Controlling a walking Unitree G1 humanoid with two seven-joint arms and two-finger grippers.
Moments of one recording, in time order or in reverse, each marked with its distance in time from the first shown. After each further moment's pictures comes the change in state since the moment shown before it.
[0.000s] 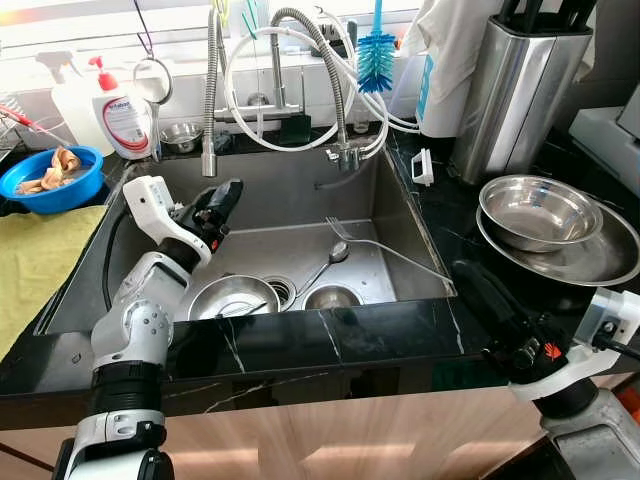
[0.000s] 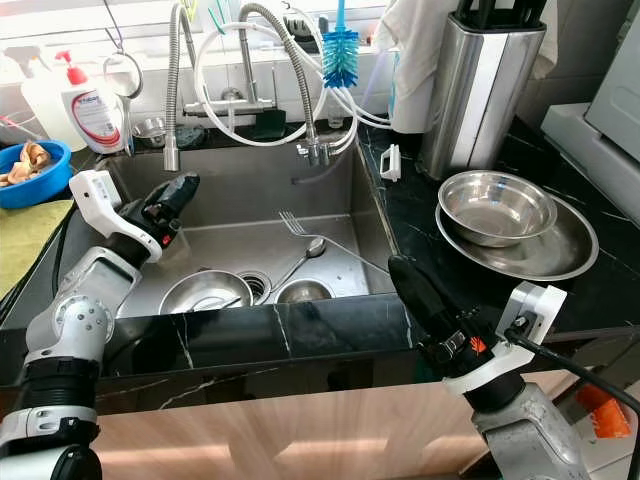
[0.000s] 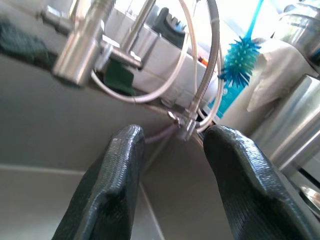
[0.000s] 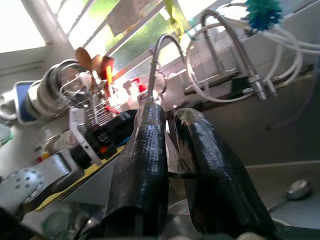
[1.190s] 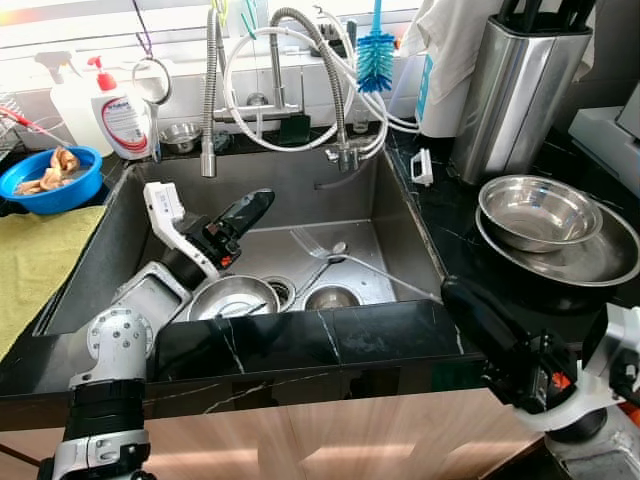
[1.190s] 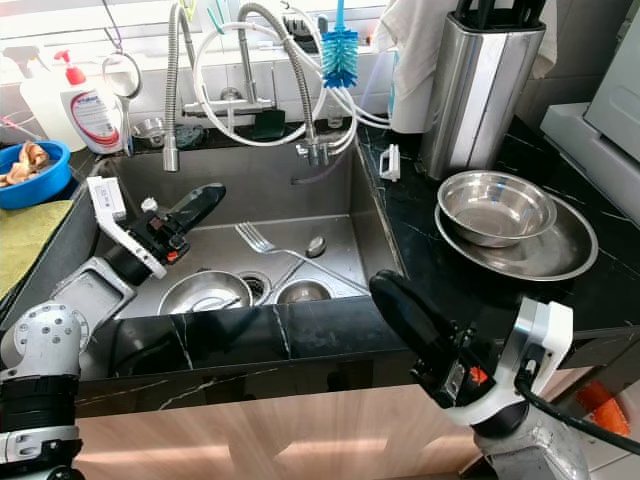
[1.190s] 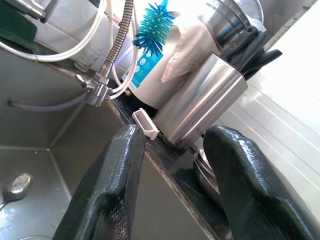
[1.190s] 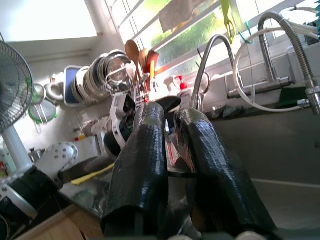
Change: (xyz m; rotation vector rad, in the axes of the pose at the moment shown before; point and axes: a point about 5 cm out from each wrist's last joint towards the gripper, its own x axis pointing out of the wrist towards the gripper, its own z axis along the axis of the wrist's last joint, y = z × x) left arm -0.013 -0.028 -0.001 -0.164 0.109 -0.266; right arm -0.008 0.019 -0.001 -0.052 0.015 0.178
